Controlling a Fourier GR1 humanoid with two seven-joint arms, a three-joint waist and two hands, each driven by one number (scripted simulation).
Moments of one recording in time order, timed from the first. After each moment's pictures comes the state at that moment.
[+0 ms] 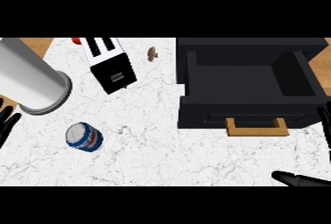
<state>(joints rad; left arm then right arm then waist) 0.22 0.29 0.24 -2.18 0.34 -0.22 0.30 0.18 -0.09 -0.17 -2.11 -0.08 0.01 0.16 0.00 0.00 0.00</state>
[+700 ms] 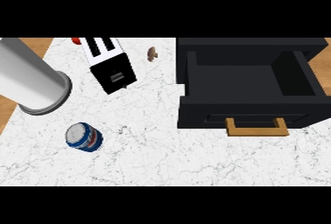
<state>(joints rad) 0.29 0.27 0.42 -2.27 0.54 -0.27 0.44 0.30 -0.12 -0.31 -2.13 -0.22 0.14 0.11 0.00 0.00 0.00</state>
